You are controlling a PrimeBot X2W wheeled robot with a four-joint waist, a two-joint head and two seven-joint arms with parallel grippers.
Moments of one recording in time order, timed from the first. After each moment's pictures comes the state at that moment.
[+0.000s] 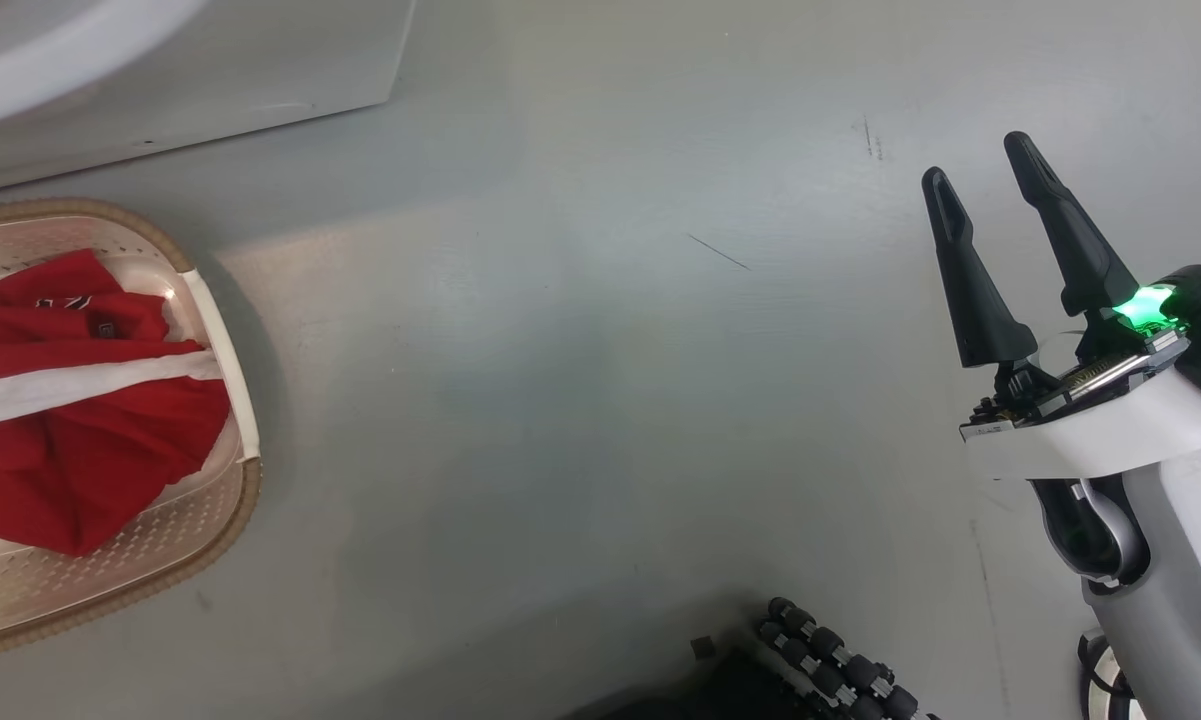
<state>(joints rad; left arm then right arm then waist) -1.18 0.39 -0.01 0.47 -0.09 0.02 0.56 -0.33 -0.32 0.32 -0.05 0.58 0.12 -0.26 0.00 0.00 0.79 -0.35</state>
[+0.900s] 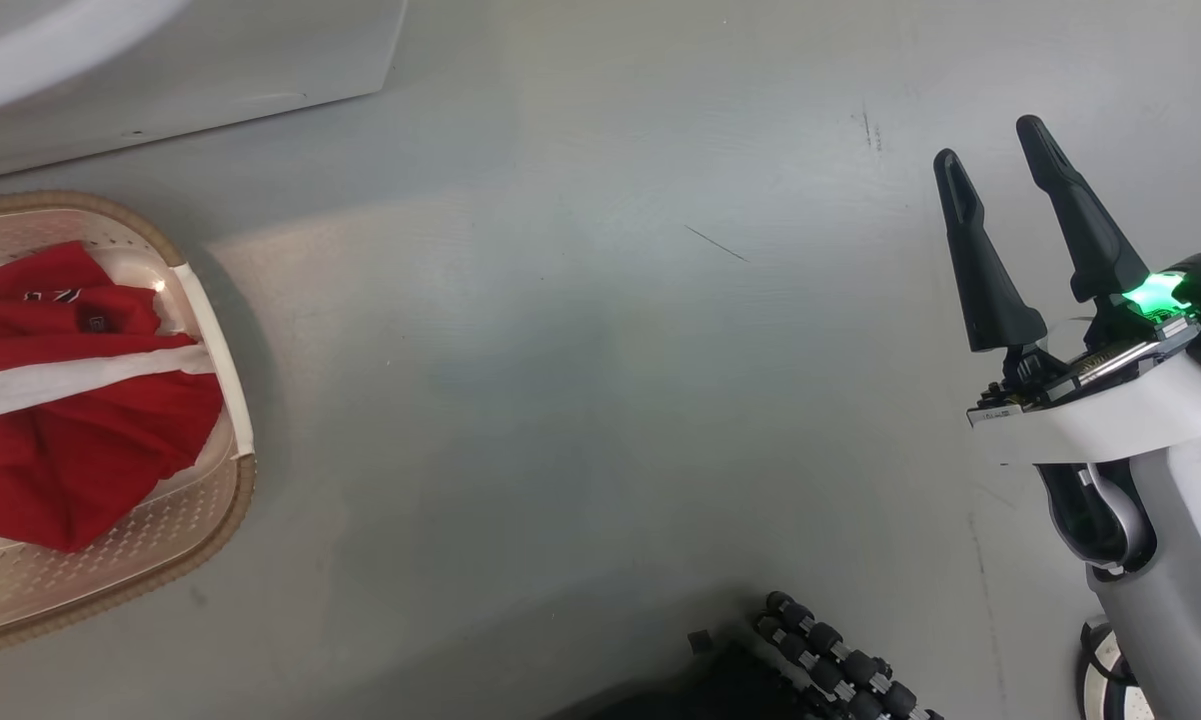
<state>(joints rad) -1.24 0.37 -0.03 0.60 -0.09 0.03 0.59 -0.35 -0.32 0.31 -0.04 0.59 0.12 -0.26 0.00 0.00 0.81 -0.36</state>
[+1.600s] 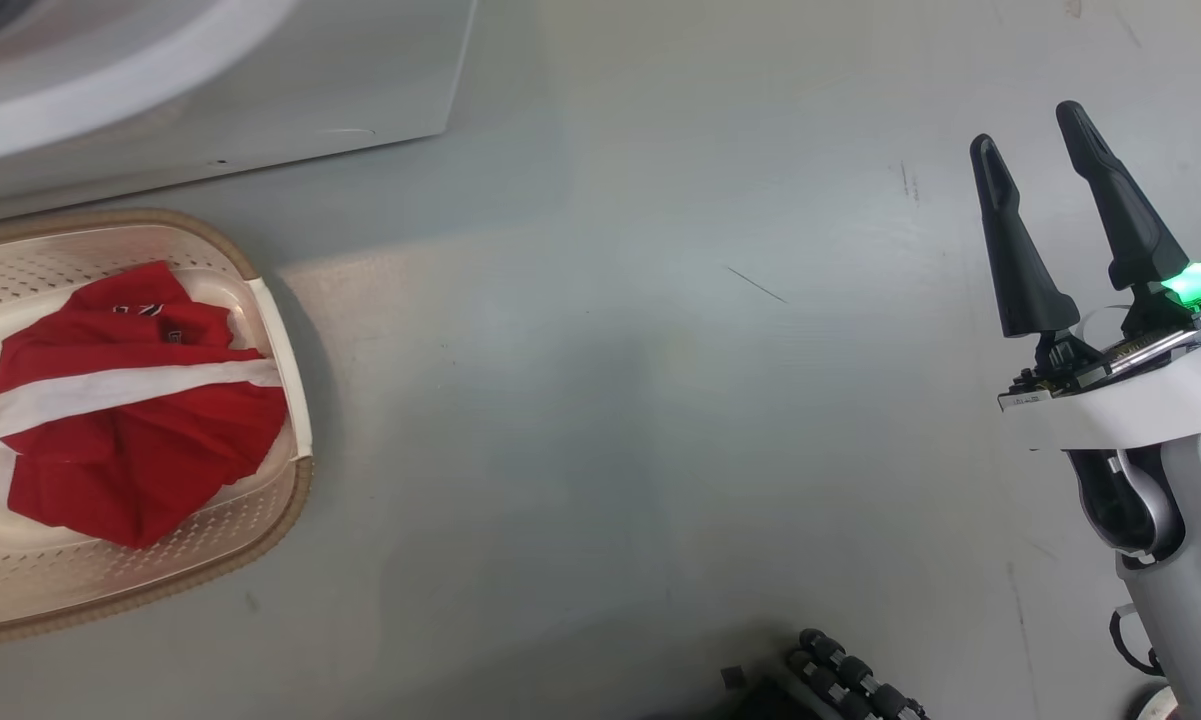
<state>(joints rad) -1.23 0.33 -0.04 0.67 -0.11 0.00 0.43 -0.36 -0.34 0.28 -0.03 0.56 0.12 -0.26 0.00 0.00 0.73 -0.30</state>
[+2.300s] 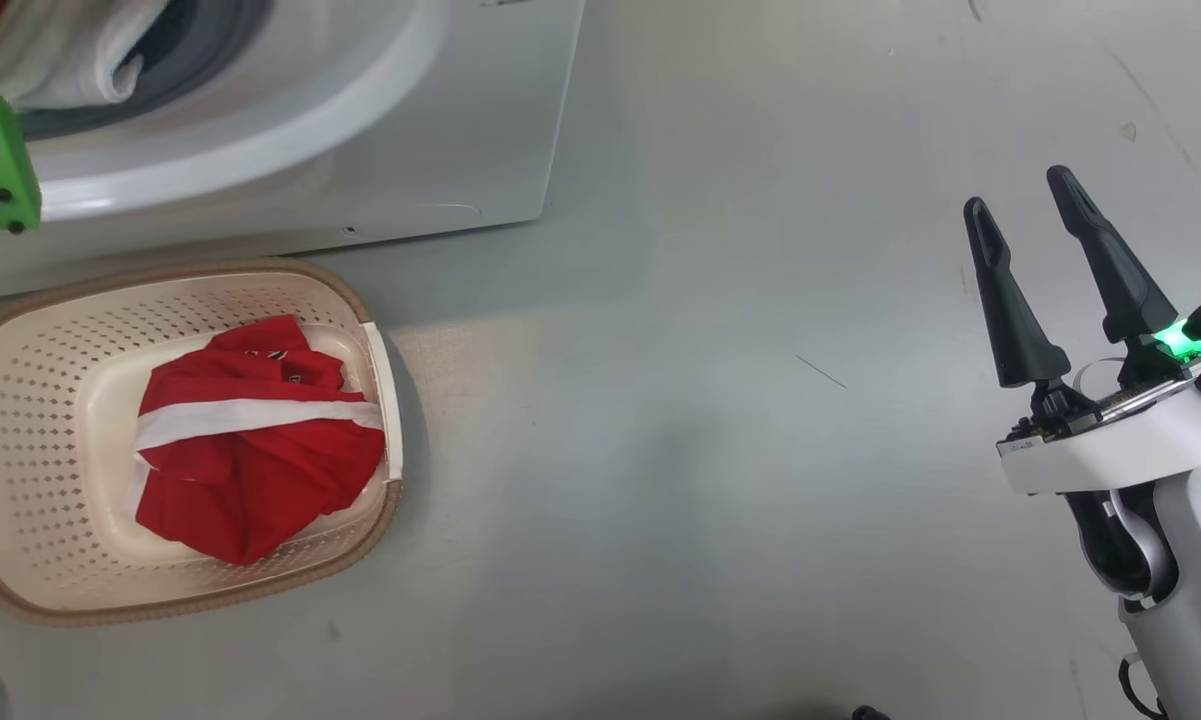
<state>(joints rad) -0.99 0.29 -0.06 0.74 -0.15 -0.07 0.23 -0.29 -0.35 0.27 -0.01 0.53 0.12 -0.26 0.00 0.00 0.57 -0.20</state>
